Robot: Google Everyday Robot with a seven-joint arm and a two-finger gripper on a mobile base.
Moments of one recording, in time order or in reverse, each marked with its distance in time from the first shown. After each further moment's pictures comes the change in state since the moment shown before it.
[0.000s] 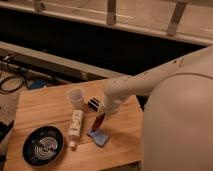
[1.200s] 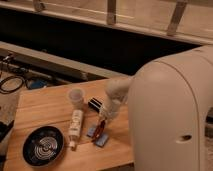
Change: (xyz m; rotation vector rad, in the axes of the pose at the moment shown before) arm 0.016 -0.018 0.048 0.037 0.213 0.027
